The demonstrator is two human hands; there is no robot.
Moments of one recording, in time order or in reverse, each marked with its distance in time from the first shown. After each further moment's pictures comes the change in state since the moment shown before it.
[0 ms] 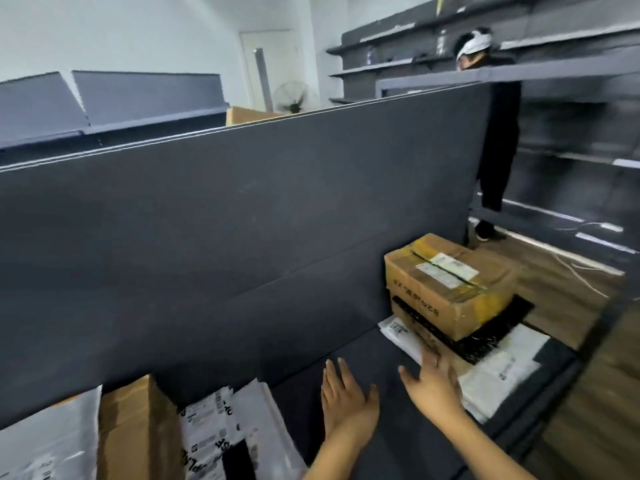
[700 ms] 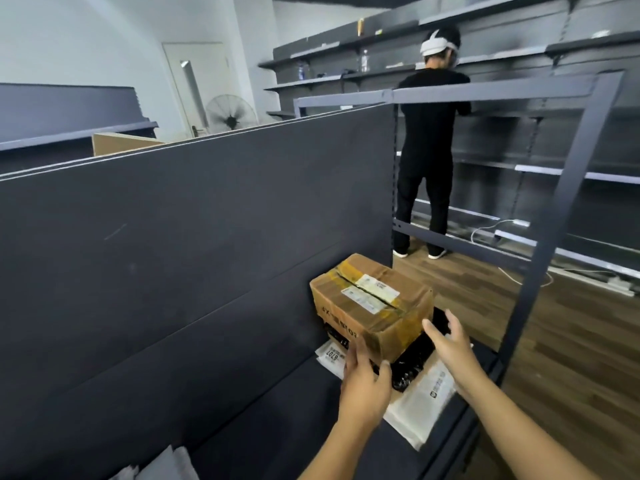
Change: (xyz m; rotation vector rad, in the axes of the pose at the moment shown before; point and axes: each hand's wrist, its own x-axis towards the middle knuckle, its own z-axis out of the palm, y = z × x) left_hand 0.033 0.151 0.040 -0.252 -0.173 0.301; right_hand 0.105 0.085 -0.129 0.695 0.112 0.193
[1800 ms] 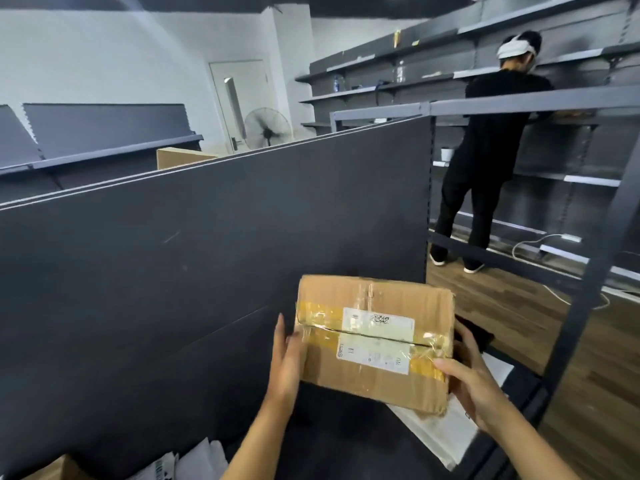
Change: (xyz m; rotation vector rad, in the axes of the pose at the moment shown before) left_hand -0.018 -0.040 -0.136 -0.664 0.352 0.021; right_hand -0.047 -0.017 0.015 0.547 -0.444 -0.161
